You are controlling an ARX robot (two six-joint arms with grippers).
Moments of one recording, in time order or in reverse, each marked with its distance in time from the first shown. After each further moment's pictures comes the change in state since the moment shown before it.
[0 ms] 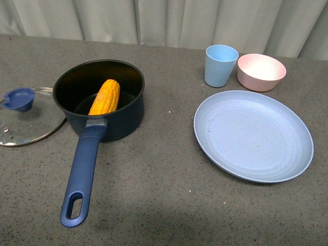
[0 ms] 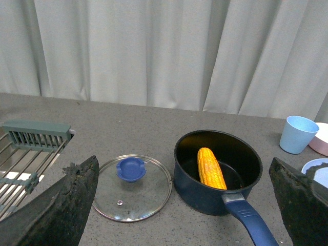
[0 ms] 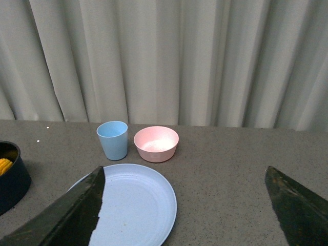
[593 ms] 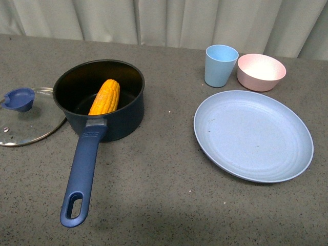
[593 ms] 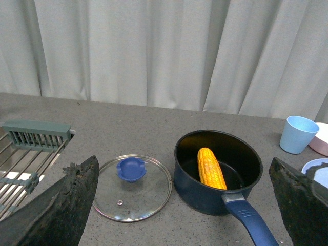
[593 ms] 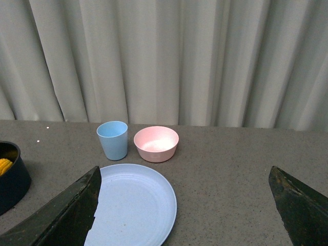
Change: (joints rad) left arm 0.000 0.000 0.000 0.000 0.000 0.000; right arm 0.000 0.000 0.000 0.000 0.000 0.001
